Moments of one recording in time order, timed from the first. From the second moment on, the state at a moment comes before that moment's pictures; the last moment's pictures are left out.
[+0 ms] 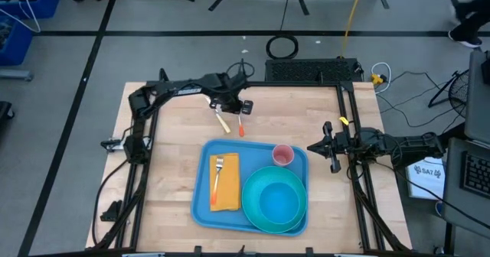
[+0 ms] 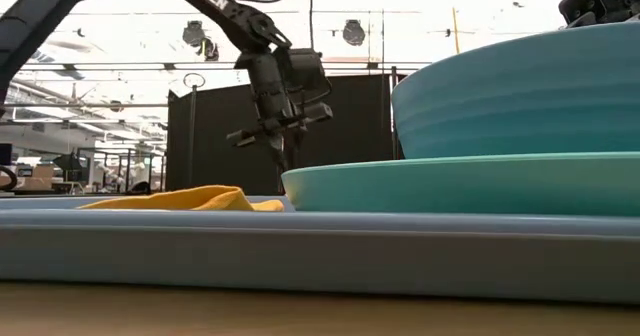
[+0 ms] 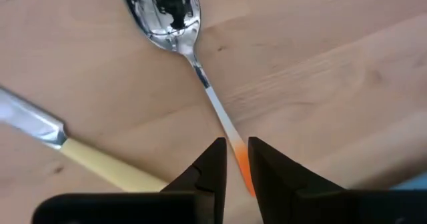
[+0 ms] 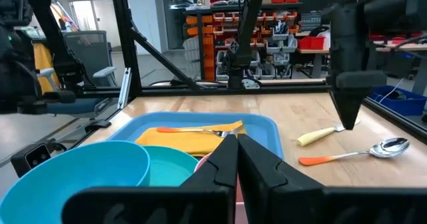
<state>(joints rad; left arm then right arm) 0.49 2.01 1.56 -0.82 0.13 -0.79 0.05 0.06 0.04 0.02 -0.03 0.06</state>
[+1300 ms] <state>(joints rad) 0.47 2.13 1.57 -0.71 0.06 -0.91 0.05 0.06 0.04 0.06 -0.03 0.07</state>
